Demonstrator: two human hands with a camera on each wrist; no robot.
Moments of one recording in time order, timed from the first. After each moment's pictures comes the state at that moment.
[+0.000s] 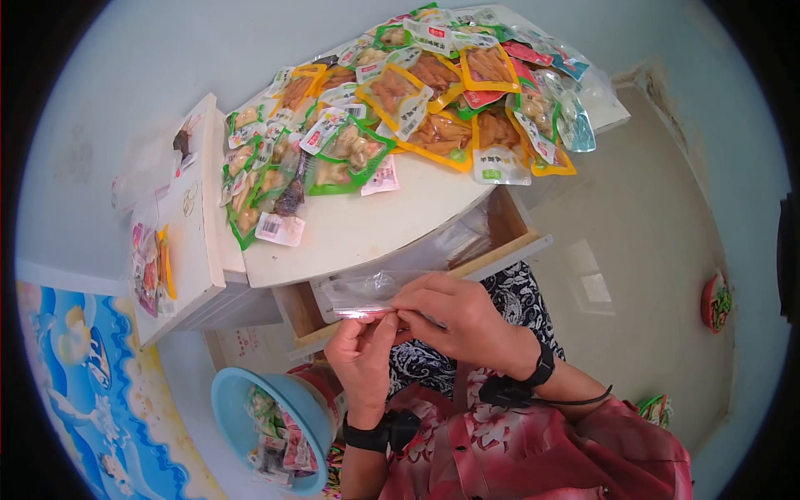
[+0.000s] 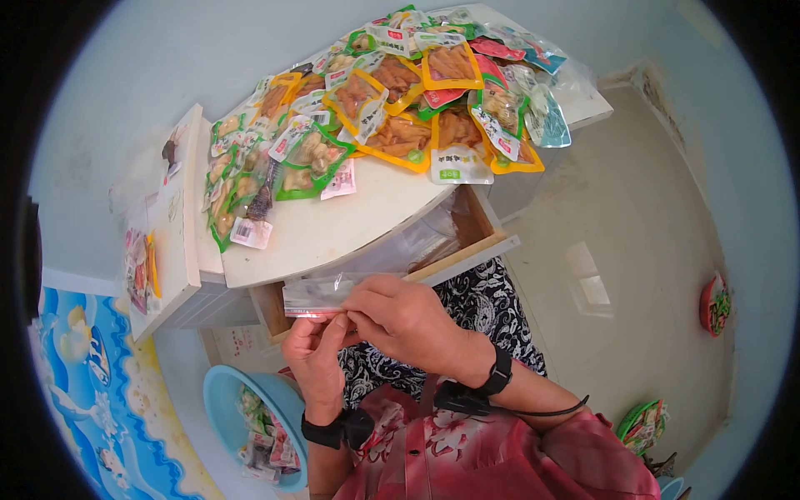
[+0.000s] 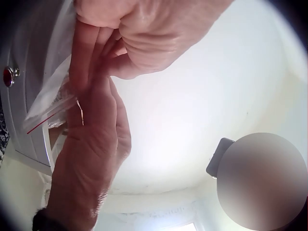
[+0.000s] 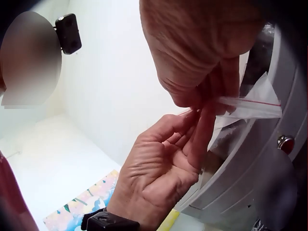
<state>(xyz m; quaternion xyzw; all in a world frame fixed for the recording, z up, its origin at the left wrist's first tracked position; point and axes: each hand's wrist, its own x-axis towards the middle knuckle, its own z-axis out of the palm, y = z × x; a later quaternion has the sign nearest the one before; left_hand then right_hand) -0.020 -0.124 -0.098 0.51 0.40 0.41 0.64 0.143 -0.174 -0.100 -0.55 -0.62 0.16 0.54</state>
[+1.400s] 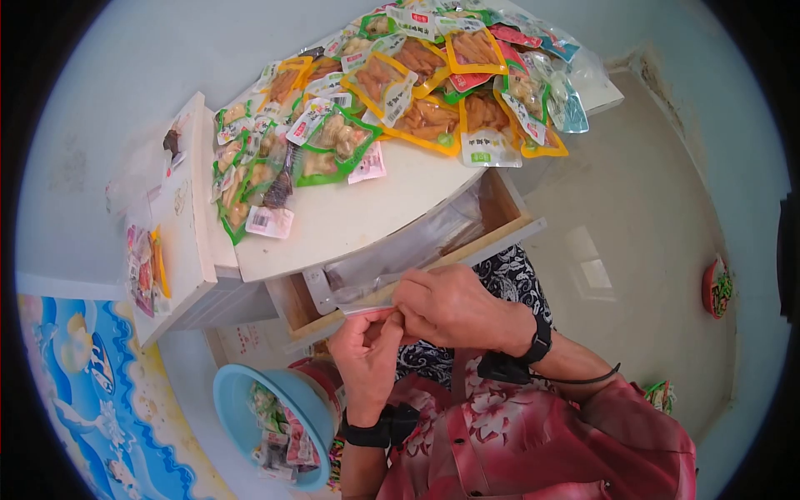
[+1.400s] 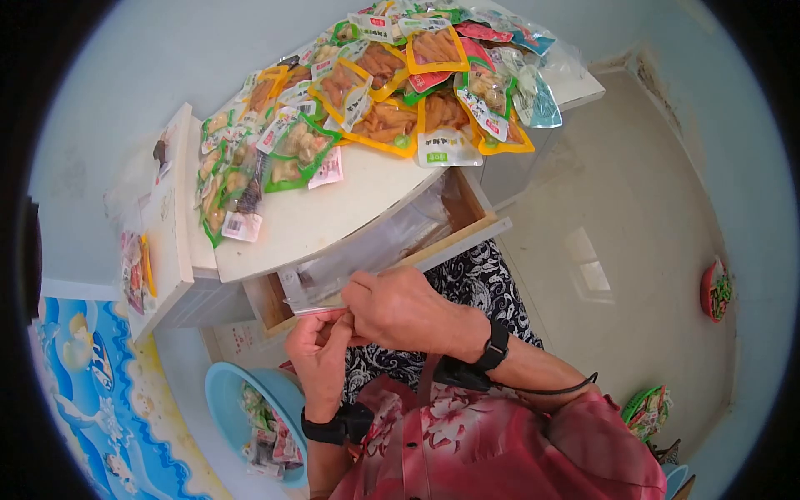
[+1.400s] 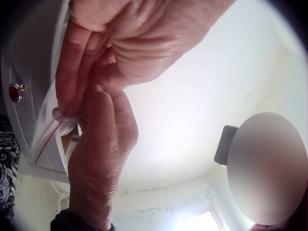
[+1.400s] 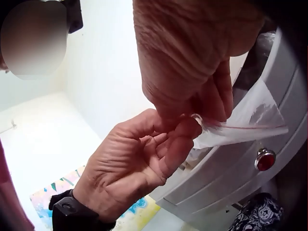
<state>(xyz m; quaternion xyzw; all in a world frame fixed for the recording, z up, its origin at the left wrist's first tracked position) -0.025 -0.134 -0.101 0.61 0.43 0.32 0.58 0.151 -0.174 -0.113 -0.54 -0.72 0.11 0.43</state>
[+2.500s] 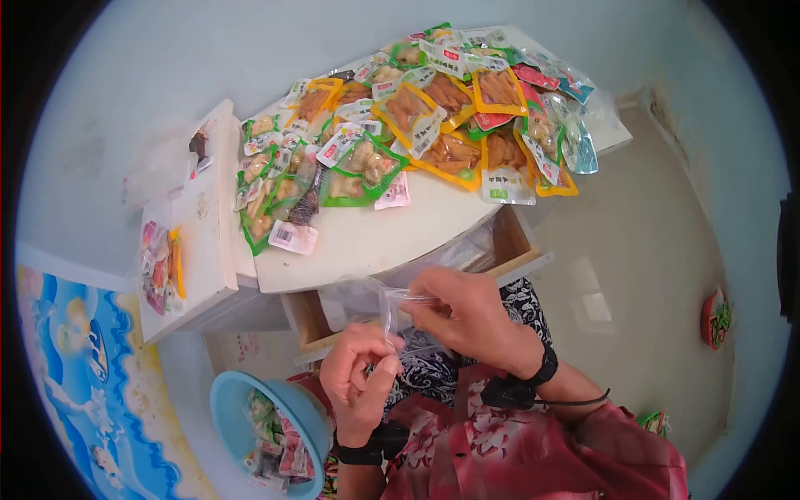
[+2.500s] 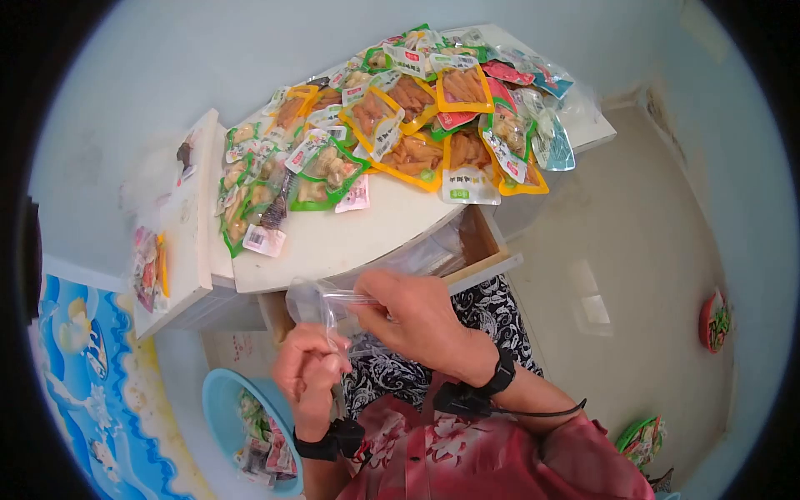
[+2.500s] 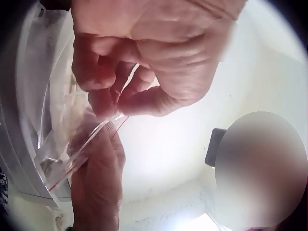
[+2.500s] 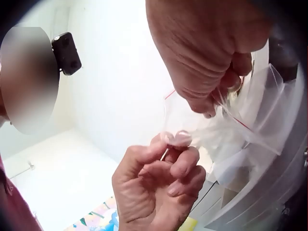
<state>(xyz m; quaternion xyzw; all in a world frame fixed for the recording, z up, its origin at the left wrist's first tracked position) -0.046 -0.123 -0.059 0.62 0.28 0.39 0.63 0.152 -0.162 -0.076 -0.61 -0.58 0.18 0.51</state>
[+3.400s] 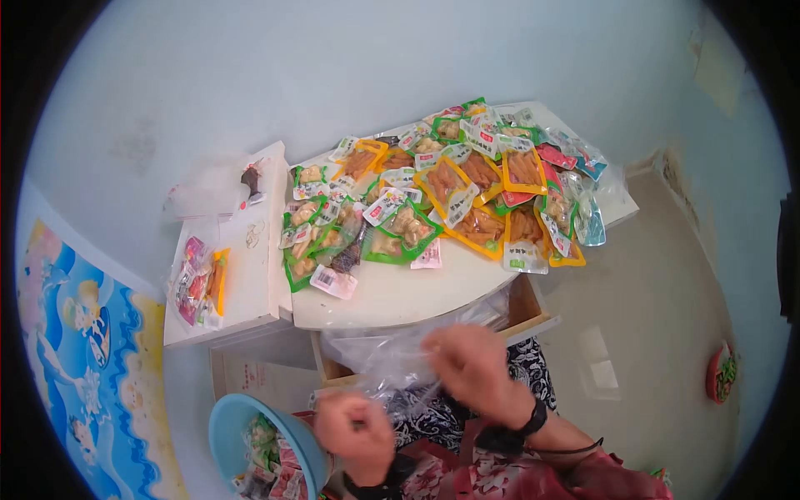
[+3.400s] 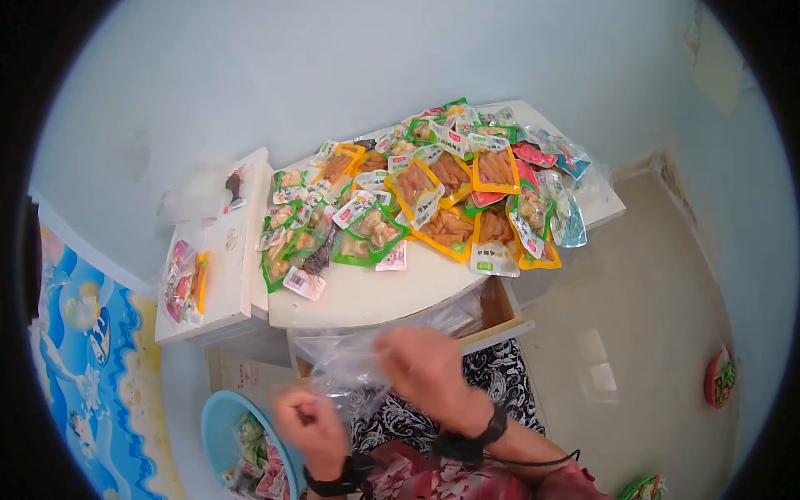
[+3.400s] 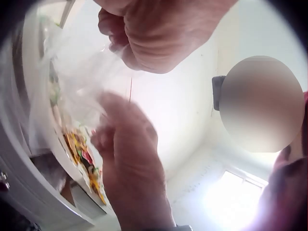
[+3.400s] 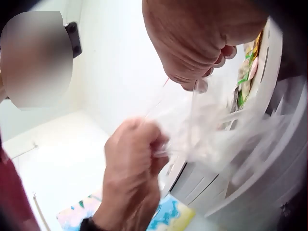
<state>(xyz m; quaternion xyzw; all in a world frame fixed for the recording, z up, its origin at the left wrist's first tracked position) -0.054 -0.135 -0.055 0.73 0.42 0.51 0.14 0.137 -0.155 -0.076 -0.57 -0.62 0.01 0.54</state>
